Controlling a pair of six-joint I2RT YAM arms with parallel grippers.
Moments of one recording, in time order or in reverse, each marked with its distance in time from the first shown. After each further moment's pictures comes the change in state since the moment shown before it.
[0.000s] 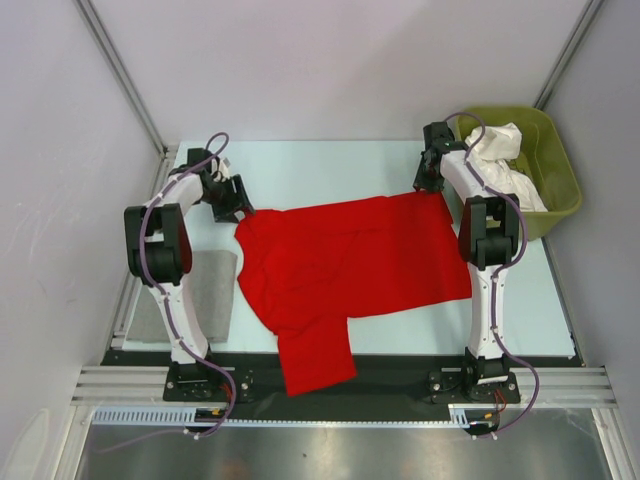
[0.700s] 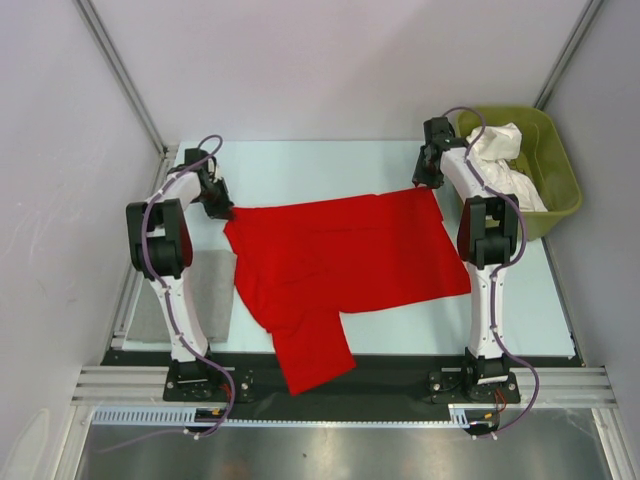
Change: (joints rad) left arm 0.026 0.089 0.075 -0.011 -0.171 -0.044; right arm 0.000 0.017 0.051 -0.008 -0.008 -0.019
